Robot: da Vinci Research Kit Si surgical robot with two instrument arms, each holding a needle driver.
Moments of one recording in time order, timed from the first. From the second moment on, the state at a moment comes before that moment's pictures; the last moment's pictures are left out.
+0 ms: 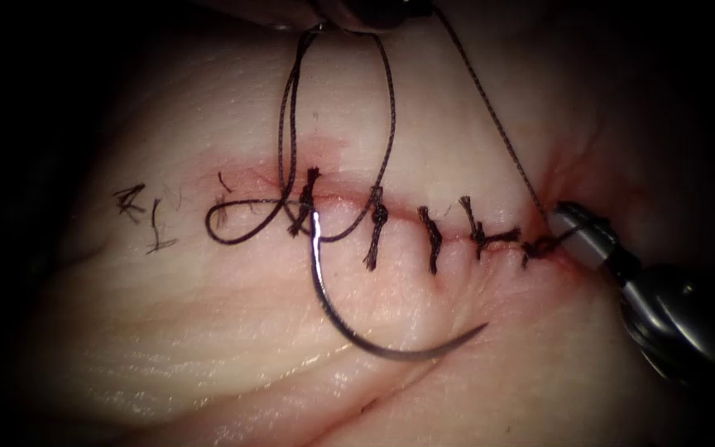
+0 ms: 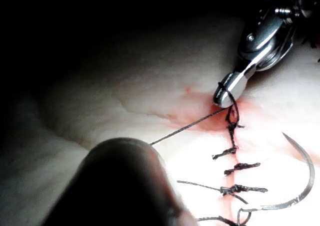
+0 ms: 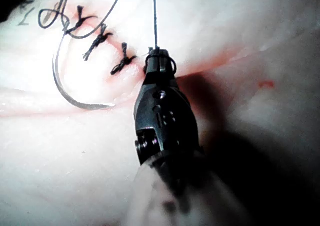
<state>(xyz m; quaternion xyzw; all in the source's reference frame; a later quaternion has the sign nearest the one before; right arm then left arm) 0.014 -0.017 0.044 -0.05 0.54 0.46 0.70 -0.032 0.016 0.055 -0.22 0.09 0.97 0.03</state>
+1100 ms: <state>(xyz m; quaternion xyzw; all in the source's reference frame) 0.011 -0.023 0.045 -0.06 0.54 0.42 0.73 -0.022 0.026 0.061 -0.17 0.14 0.97 0.10</state>
